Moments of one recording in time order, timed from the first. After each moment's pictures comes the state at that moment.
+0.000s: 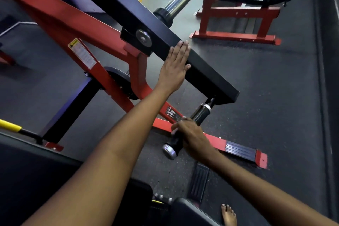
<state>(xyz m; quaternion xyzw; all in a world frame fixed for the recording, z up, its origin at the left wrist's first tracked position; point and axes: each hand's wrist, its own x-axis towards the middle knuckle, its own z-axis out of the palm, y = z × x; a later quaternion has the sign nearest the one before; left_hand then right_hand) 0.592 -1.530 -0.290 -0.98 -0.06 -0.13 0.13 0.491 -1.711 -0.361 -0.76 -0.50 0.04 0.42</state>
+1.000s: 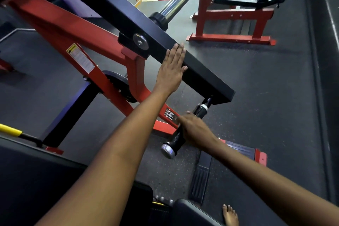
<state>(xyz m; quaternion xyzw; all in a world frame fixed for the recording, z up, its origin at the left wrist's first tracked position) 0.593 -1.533 -0.291 -0.98 -0.07 -0.13 0.12 0.523 -1.709 -0.357 -0.82 -0.48 0.09 0.29</state>
